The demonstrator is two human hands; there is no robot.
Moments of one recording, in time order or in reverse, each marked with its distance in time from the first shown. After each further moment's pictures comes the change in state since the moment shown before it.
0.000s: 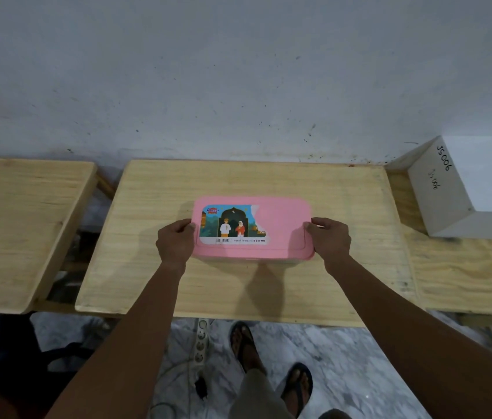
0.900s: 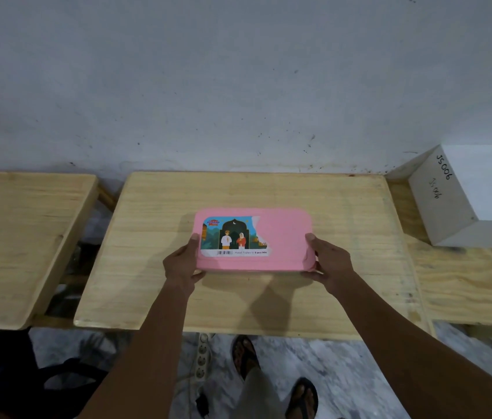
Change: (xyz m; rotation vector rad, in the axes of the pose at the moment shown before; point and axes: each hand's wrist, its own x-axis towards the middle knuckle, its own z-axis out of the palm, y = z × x) left_hand -0.012 -0.011 0.007 -0.377 -0.117 -0.357; right_hand -0.013 0.012 -0.004 0.403 -0.205 0.292
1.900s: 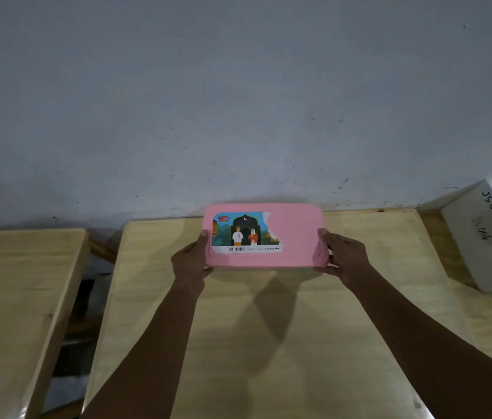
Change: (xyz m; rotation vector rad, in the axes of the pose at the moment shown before) left_hand 0.125 0.115 0.058 0.049 -0.101 0.009; right_hand 0.089 -0.090 0.095 -0.007 0.079 -0.038
